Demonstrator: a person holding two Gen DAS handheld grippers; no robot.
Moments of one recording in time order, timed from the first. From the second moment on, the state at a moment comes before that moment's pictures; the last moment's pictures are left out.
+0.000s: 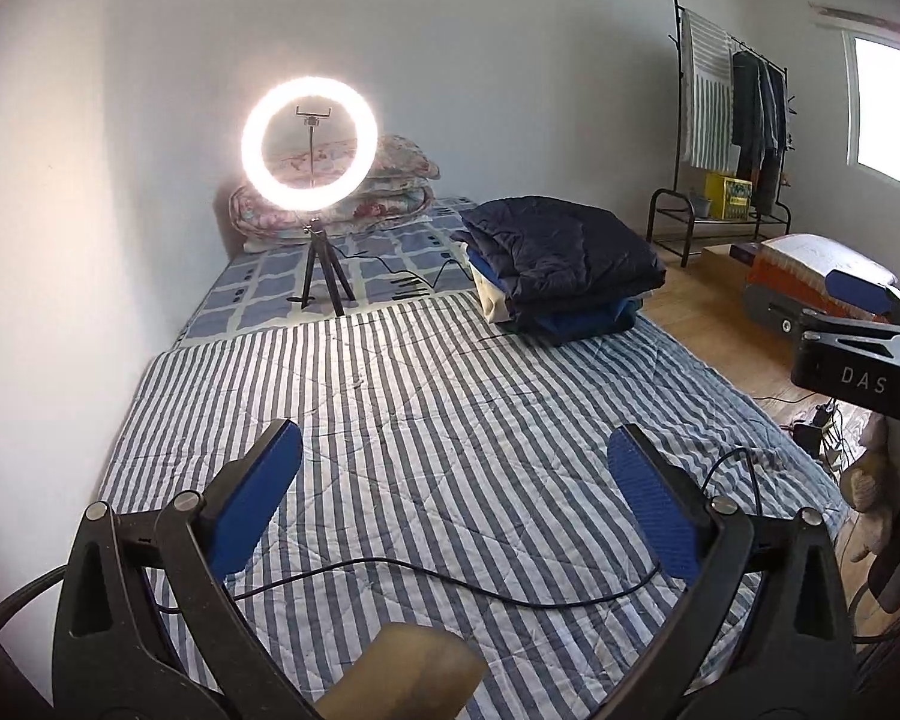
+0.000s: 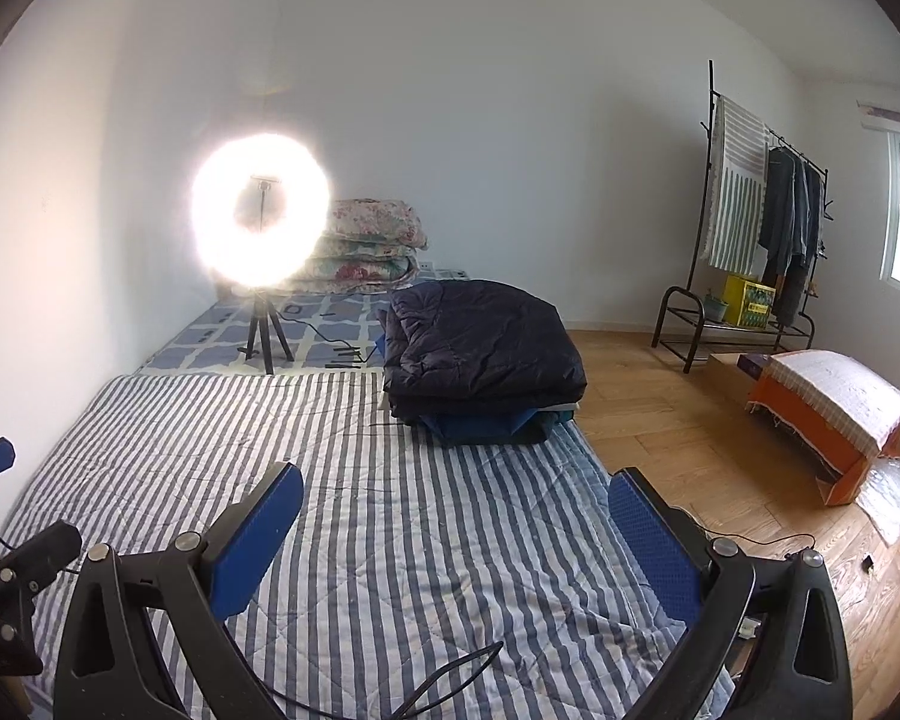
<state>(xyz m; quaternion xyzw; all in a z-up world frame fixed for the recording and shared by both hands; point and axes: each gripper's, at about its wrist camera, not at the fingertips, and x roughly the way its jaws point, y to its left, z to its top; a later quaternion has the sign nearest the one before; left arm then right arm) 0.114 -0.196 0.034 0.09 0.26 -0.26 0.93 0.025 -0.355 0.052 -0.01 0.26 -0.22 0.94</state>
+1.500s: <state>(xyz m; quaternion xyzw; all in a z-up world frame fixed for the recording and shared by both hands) 0.117 -0.195 0.038 0.08 0.26 -0.26 0.93 0.029 -0.360 0.044 0.01 0.28 -0.23 0.93</state>
